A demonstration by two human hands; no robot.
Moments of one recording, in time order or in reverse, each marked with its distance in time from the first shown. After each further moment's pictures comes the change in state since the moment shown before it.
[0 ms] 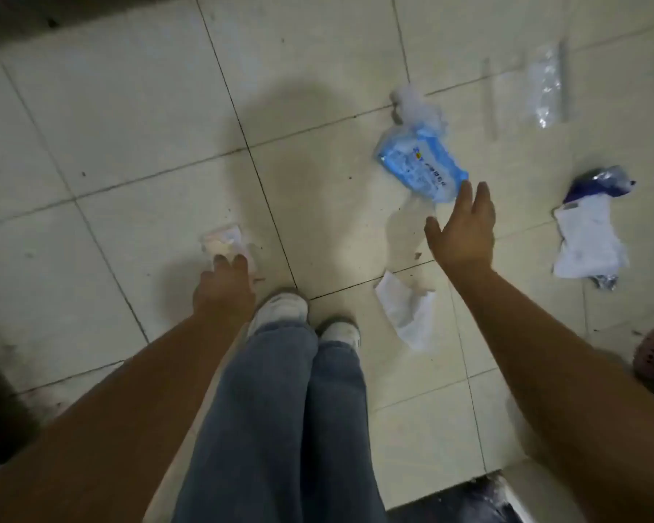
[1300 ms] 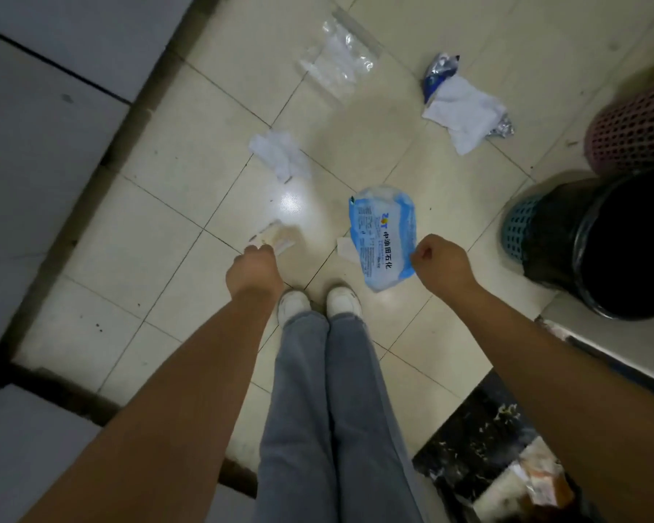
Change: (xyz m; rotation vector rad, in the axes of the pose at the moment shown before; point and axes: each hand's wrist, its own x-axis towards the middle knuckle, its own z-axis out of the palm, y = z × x) left_hand -0.162 0.144 -0.125 0.359 0.132 0.273; right_hand -0.174 0.107 -0.110 0.644 -0.127 0.411
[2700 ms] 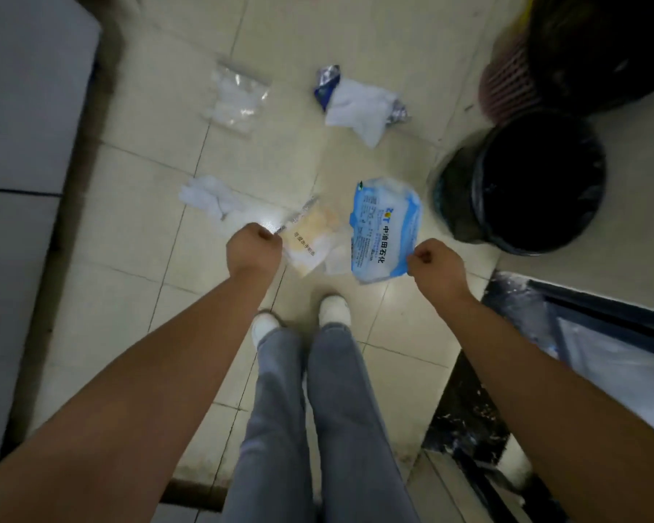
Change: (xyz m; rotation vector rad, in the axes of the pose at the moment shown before) left_hand -0.032 0.127 -0.026 -0.519 0.099 0.012; right_hand -0.051 0.093 -0.058 0.447 0.180 0.240
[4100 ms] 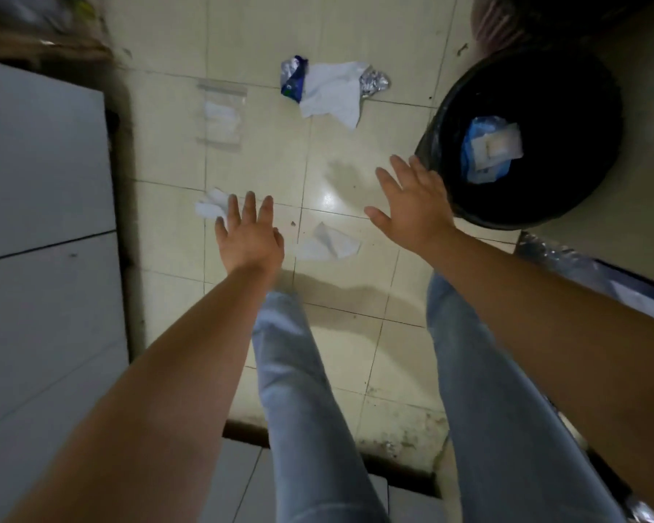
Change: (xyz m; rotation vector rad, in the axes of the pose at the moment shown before) left_hand -0.080 0.147 0.070 1.095 0.057 0.303; right_hand 0.090 0.016 -0.149 -0.566 -0.225 -0.468
